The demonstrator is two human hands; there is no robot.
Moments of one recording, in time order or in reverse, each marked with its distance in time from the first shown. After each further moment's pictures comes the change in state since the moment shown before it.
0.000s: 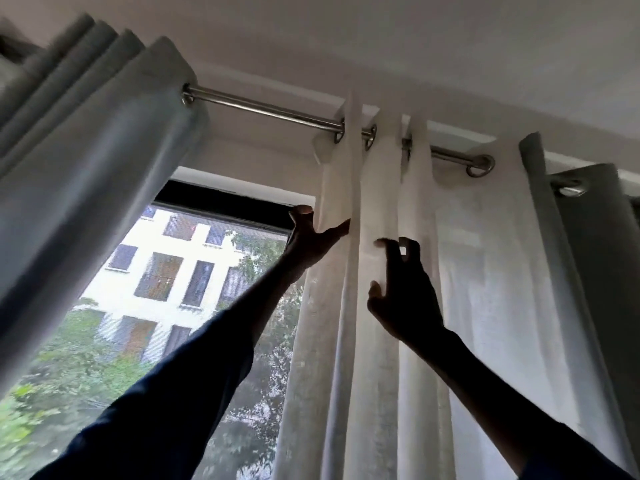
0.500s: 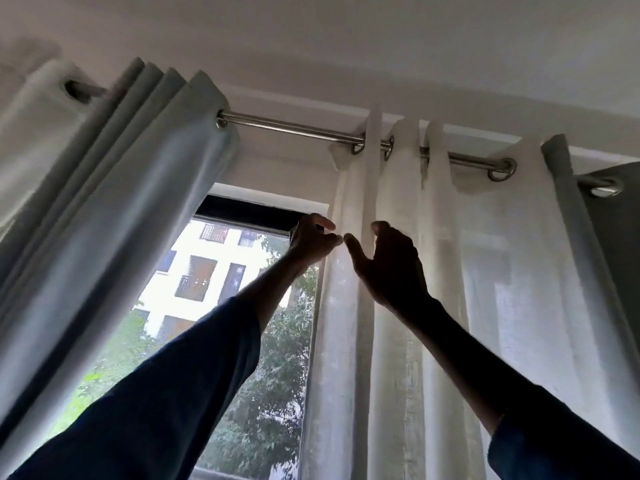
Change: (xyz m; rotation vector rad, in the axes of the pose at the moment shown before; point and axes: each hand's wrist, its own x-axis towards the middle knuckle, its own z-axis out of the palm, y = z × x) left_hand -0.006 0.020 -0.043 0.211 0.059 -0.065; right_hand 0.035 -0.065 -0.012 0.067 -0.012 0.065
